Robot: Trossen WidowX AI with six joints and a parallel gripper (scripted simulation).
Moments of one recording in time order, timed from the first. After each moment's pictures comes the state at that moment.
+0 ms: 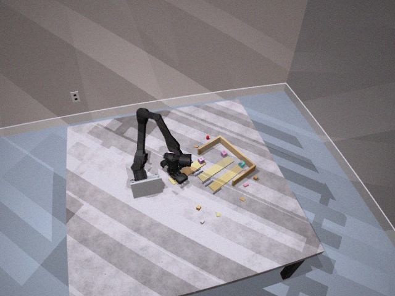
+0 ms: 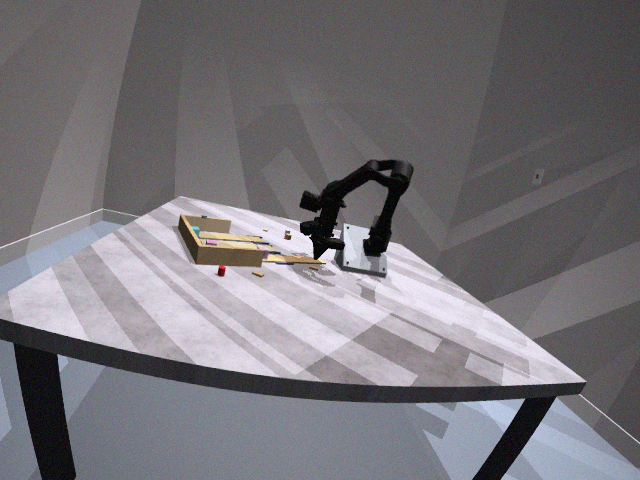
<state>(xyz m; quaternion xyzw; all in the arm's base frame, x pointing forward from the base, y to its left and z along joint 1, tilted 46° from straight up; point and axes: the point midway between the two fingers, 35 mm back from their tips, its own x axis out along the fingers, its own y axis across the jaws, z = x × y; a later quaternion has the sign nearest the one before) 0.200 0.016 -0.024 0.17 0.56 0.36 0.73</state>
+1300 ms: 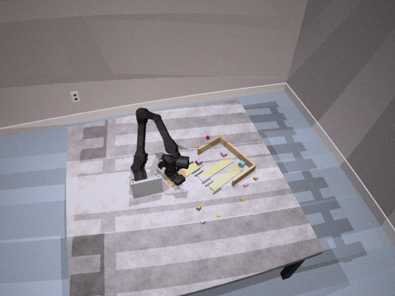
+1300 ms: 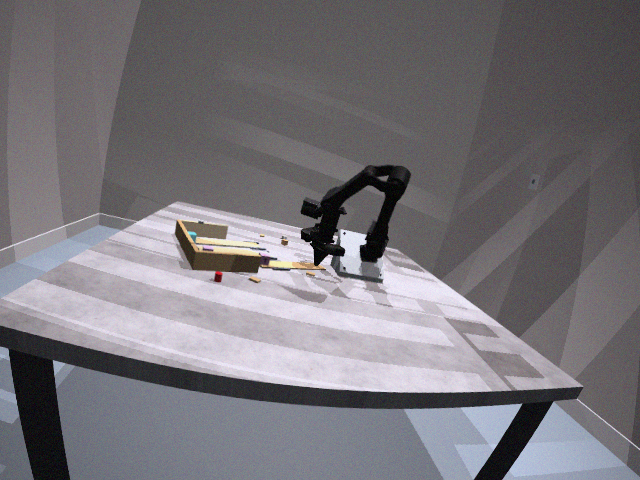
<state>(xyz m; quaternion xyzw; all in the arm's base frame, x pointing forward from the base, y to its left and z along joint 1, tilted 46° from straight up) 0.183 0.013 -0.029 0.17 0.56 0.36 0.73</state>
